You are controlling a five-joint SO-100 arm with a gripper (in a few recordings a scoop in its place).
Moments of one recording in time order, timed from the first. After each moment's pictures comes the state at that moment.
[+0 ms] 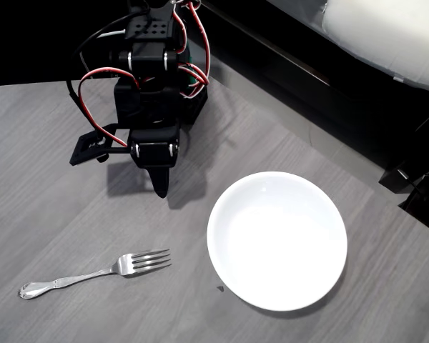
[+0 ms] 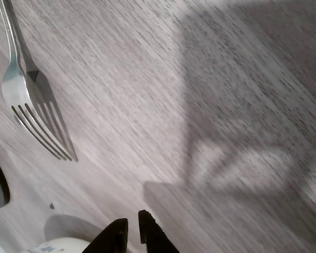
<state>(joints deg) -0.1 187.9 173.6 70.0 1.2</state>
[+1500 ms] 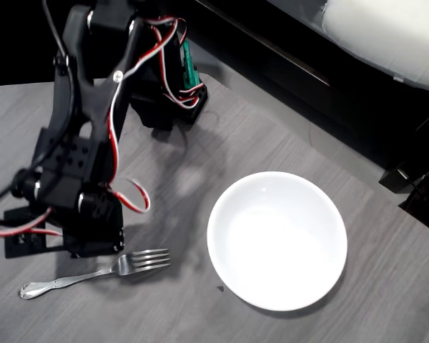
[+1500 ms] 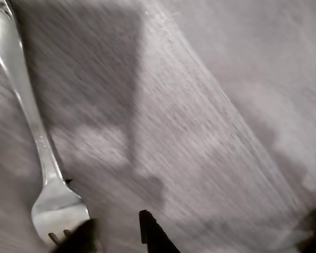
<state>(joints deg) 13.8 84.3 101.4 73.3 -21.9</state>
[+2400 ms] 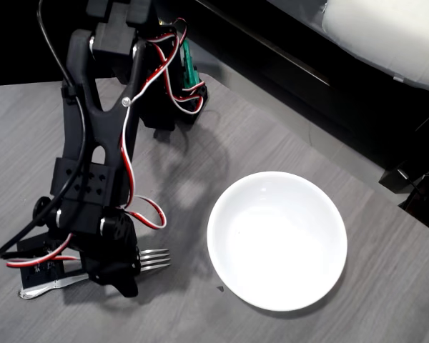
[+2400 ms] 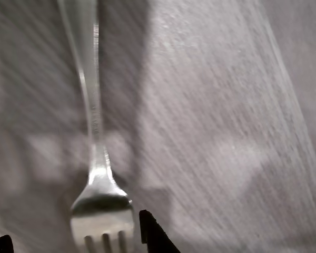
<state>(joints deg) 10.0 77.2 96.9 68.2 -23.6</state>
